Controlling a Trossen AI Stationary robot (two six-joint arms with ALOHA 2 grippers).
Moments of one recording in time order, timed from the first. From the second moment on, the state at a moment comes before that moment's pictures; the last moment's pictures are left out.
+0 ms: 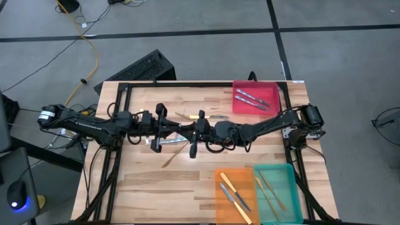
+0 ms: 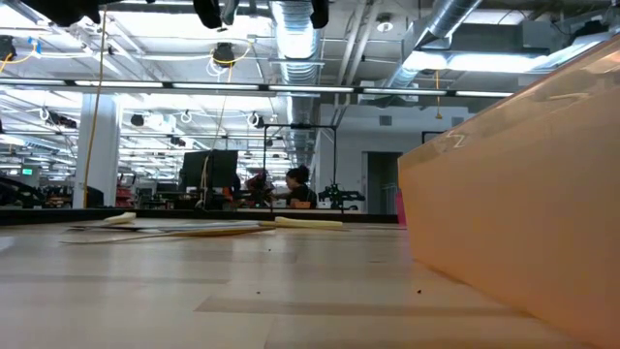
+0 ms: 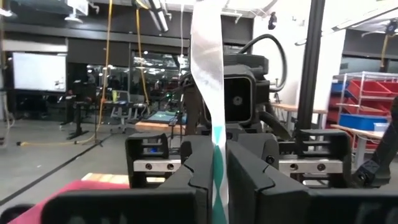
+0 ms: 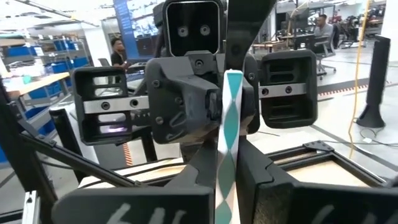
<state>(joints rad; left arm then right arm) -0.09 1.03 0.54 0.76 -0.06 -0.06 0.15 1.77 1.29 0.55 0.38 0.13</state>
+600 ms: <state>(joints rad) -0.09 0.88 0.53 0.48 -0.16 -0.17 0.12 1.65 1.29 0.28 0.45 0.16</state>
